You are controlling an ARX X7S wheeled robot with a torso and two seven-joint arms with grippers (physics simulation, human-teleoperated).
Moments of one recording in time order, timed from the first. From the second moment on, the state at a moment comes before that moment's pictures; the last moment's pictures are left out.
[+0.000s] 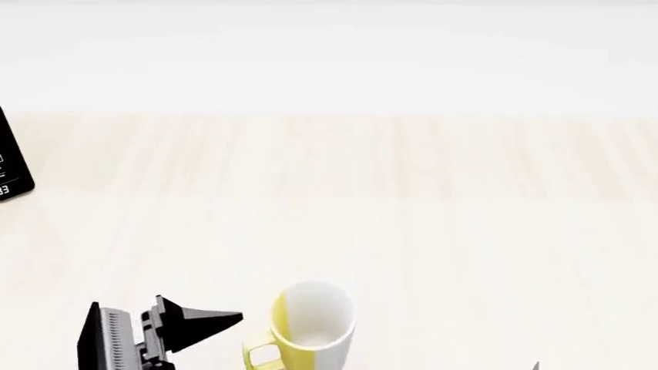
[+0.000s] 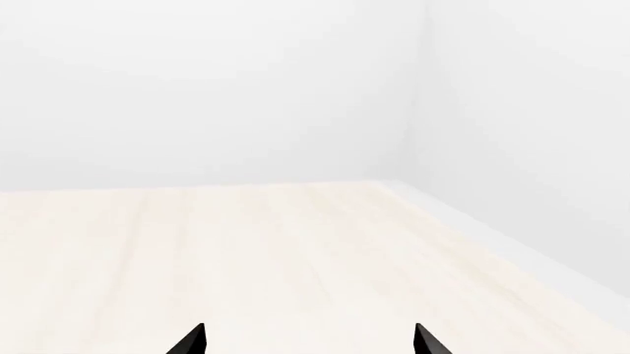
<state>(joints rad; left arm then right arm) -0.61 -0.23 0.37 -0.83 -0.44 0.23 1.08 -0.15 0.31 0.00 -0.27 0.21 0.07 0.40</state>
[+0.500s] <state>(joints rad) -0.53 -0.30 0.26 -0.60 -0.68 0.07 1.13 -0.15 0.31 -0.01 -0.27 0.22 0.07 0.41</state>
